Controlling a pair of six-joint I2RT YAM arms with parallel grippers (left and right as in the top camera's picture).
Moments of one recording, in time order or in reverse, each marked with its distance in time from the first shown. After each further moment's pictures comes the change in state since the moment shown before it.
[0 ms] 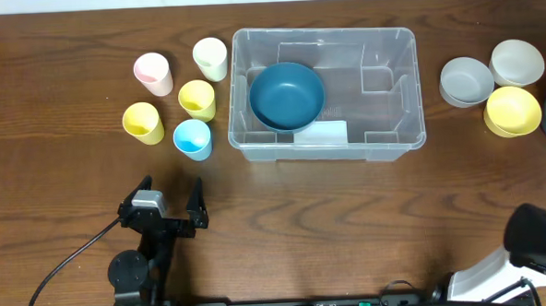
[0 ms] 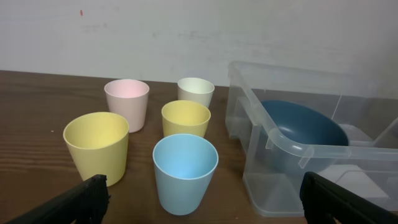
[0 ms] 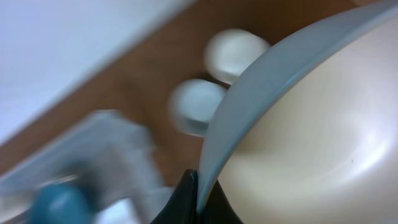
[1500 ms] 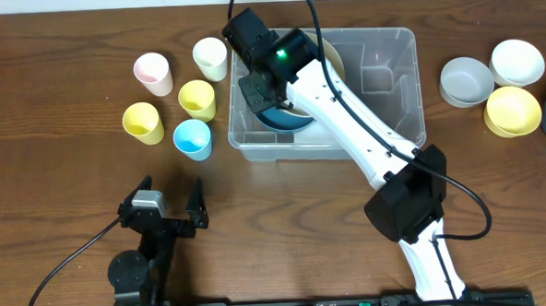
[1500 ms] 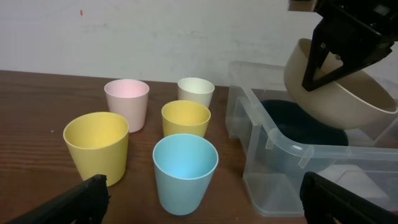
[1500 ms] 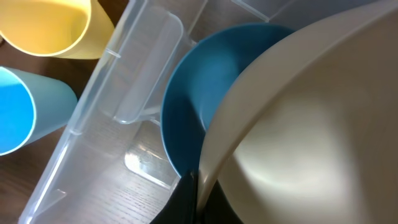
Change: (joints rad) left arm 0.000 0.000 0.000 0.000 0.000 0.000; right arm 1.093 0.417 -0.198 0.290 0.273 -0.041
